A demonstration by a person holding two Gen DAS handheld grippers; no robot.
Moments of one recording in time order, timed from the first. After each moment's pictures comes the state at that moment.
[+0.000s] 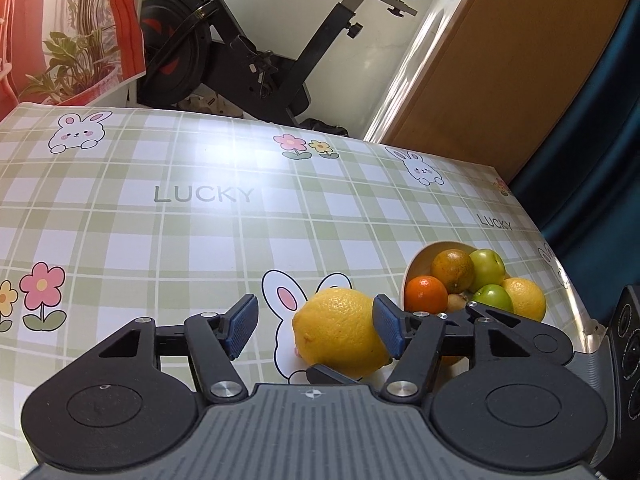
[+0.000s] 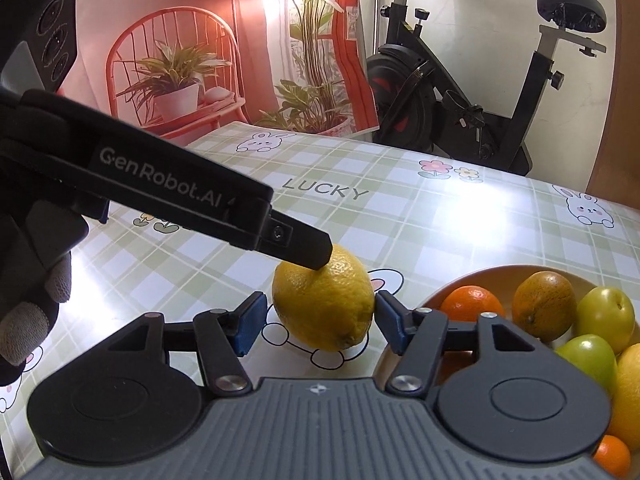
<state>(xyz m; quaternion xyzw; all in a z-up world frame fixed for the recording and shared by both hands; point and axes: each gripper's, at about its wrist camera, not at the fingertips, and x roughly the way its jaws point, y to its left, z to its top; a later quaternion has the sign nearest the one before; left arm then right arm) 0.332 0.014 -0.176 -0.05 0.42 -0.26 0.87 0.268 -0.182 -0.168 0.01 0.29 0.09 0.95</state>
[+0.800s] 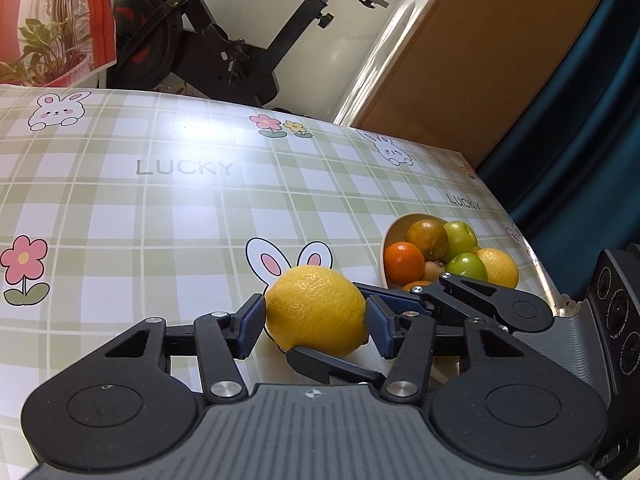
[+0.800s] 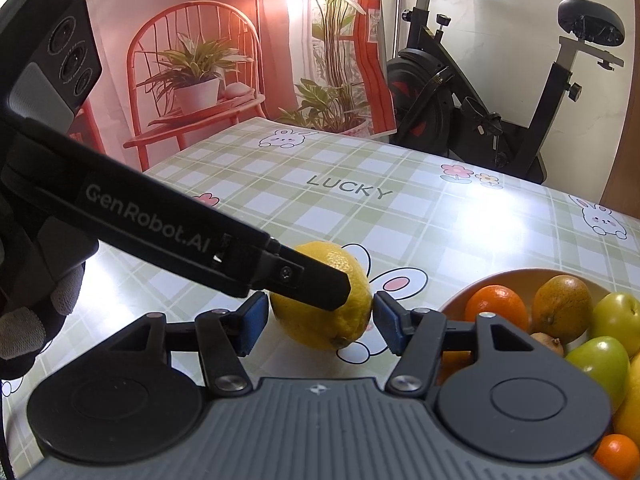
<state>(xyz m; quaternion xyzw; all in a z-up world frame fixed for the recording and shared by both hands) 0.317 0.032 -0.188 -0.06 0.42 -0.31 0.85 0.260 -0.169 -0.171 -0.01 0.29 0.11 0.95</state>
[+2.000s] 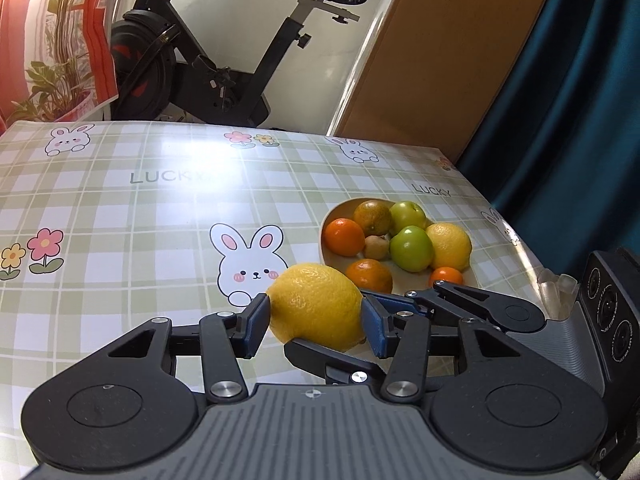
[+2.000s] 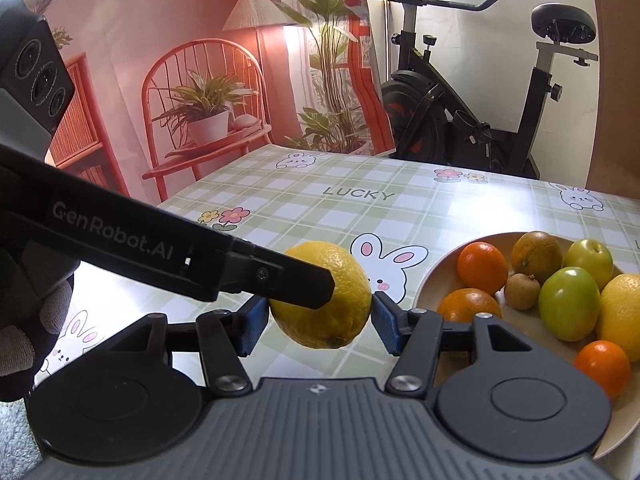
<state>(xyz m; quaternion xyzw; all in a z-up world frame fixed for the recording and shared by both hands) 0.235 0.007 -0.153 -0.02 0.38 -0.30 0.87 0.189 -0.176 -0.161 0.04 0.24 0.11 0.96</state>
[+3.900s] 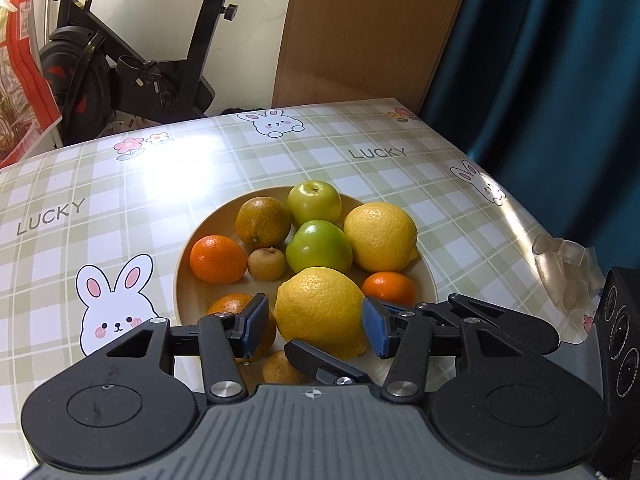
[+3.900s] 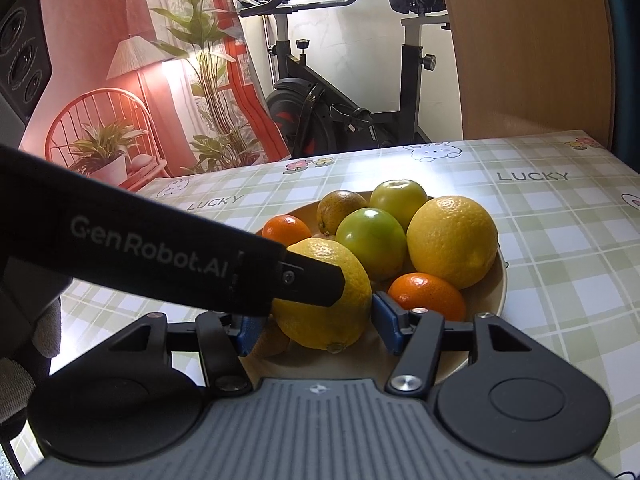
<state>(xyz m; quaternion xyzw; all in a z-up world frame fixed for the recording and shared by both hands) 0.248 -0.117 -0.168 0.06 0.40 -0.33 0.85 0.152 -0.275 -0.173 0.12 0.24 -0.02 0.96</state>
